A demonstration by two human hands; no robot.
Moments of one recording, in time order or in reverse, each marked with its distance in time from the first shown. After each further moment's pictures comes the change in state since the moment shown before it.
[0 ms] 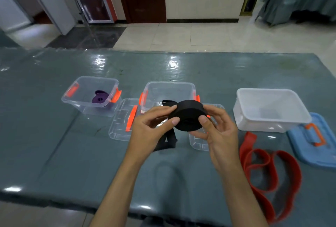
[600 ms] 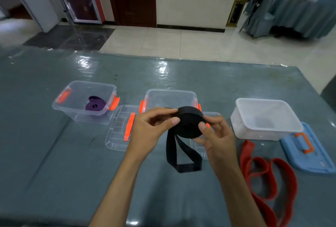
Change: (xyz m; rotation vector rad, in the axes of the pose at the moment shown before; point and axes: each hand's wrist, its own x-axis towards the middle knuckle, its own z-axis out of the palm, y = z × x) left_hand 0.042 -0.002 -0.054 -0.074 -0.058 -0.034; right_hand 0.013 0.023 0.044 -0.066 0.039 0.019
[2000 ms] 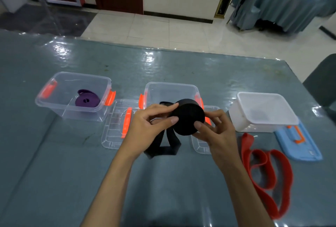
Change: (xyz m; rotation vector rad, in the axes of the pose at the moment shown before) left_hand 0.022 -0.018 -0.062 -0.010 -0.143 -0.068; right_hand 0.009 0.023 0.038 -0.154 -0.057 -0.017
